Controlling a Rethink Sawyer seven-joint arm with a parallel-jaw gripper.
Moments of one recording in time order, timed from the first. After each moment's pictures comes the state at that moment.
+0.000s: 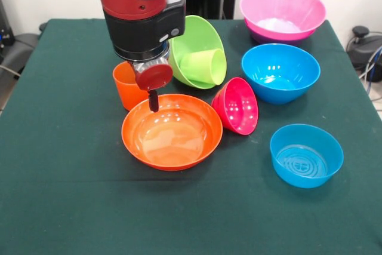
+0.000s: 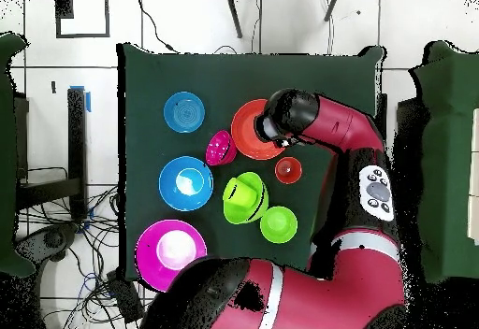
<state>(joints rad) -0.33 -0.40 -0.05 1.26 0.02 0.83 2.54</state>
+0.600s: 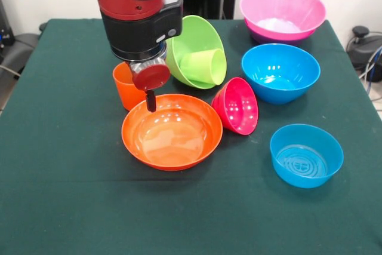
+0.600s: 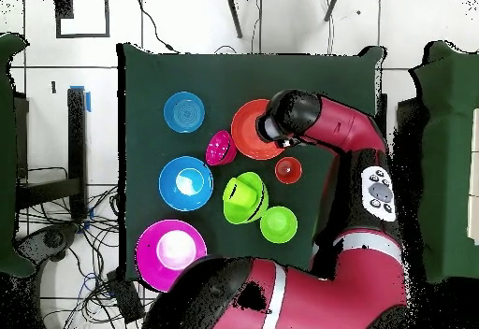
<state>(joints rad) -0.34 -0.40 -0.05 1.26 0.02 0.83 2.54</state>
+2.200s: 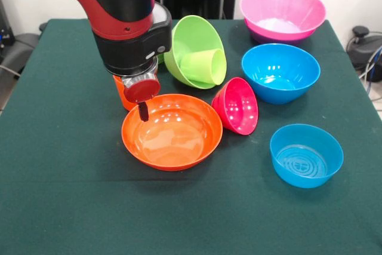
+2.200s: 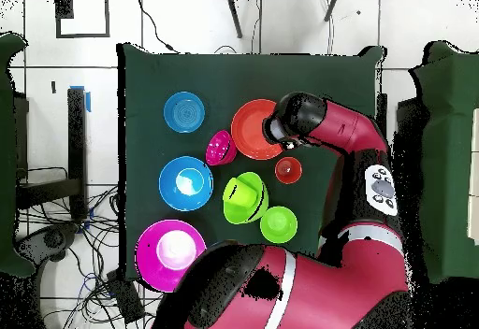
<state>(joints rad) -0.36 -0.34 -0.06 1.22 0.02 0.83 2.54</state>
